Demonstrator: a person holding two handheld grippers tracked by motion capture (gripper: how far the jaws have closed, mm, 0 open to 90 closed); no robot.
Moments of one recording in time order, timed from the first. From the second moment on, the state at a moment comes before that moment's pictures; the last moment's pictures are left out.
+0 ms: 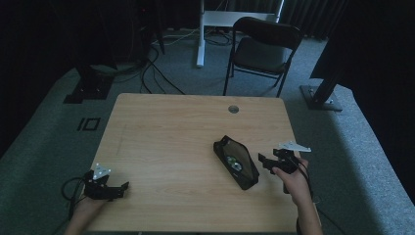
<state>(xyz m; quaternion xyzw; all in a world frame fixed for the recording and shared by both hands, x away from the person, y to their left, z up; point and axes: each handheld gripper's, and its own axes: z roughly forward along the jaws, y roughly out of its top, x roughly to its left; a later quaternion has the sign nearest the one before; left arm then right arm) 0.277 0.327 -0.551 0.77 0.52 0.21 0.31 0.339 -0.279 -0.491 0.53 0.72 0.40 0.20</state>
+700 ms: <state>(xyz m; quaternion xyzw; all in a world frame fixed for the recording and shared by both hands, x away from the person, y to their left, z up) 0.277 0.327 -0.551 0.77 0.52 0.21 0.31 0.326 -0.301 -0.536 0.57 0.70 0.37 0.23</state>
